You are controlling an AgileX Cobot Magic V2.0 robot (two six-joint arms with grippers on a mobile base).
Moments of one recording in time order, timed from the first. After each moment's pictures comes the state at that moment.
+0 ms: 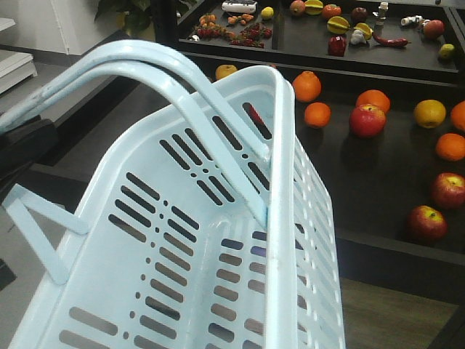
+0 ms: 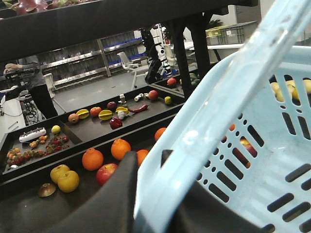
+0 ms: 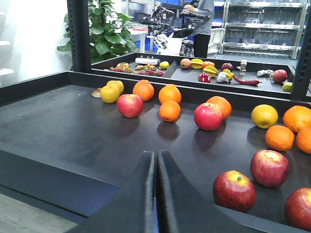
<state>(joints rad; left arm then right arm) -0.39 0.69 -0.71 1.76 -0.25 -1.58 0.08 -0.01 0.03 -0.12 0.11 0.02</state>
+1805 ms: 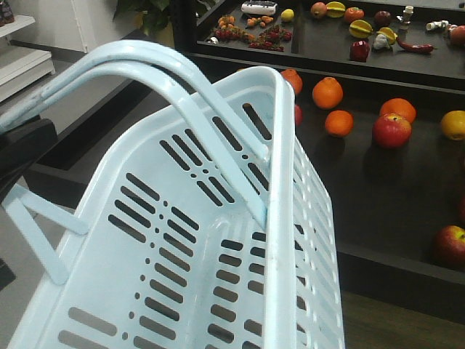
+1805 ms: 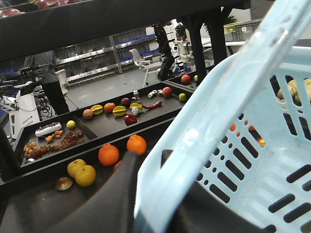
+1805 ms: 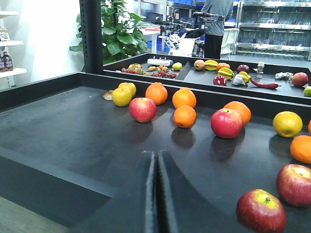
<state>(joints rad) -0.39 0.69 -0.71 1.76 -0.25 -1.58 0.08 -0.01 0.03 -0.12 0.11 0.02</state>
